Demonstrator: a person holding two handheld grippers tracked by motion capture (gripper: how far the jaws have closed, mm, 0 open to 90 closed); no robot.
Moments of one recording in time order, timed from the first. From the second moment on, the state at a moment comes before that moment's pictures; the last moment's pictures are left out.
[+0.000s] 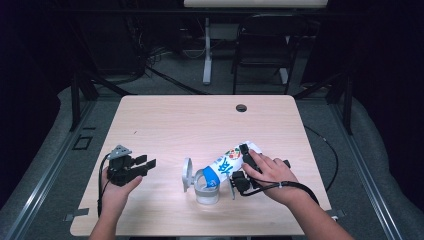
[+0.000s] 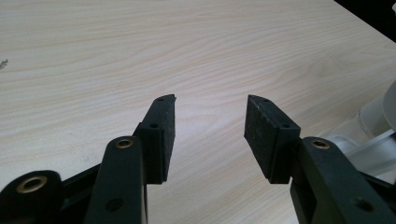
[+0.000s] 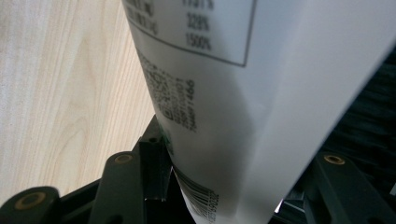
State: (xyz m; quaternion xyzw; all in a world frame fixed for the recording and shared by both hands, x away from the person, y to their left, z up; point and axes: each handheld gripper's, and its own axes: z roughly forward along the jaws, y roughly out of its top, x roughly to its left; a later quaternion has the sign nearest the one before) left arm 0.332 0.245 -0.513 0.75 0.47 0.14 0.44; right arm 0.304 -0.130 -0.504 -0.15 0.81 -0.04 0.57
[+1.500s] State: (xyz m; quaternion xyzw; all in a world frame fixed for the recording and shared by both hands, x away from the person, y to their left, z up) left arm 0.332 0.246 -0.512 0.75 0.48 0.14 0.44; right arm 0.304 -0.130 -0.504 -0.16 0.80 -0.05 0.58
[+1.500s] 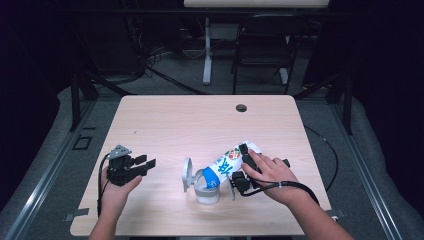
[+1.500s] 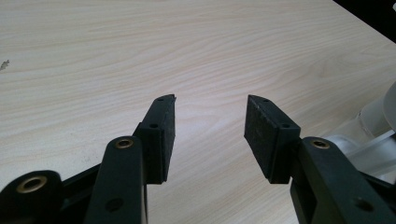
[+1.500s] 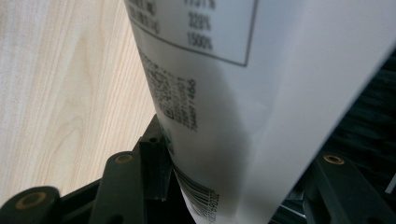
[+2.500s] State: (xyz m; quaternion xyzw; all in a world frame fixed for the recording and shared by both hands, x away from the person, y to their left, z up) left arm 0.332 0.246 -0.513 0.75 0.48 0.14 0.44; right arm 0.304 -0.130 -0.504 -0.17 0.80 -0.05 0.58
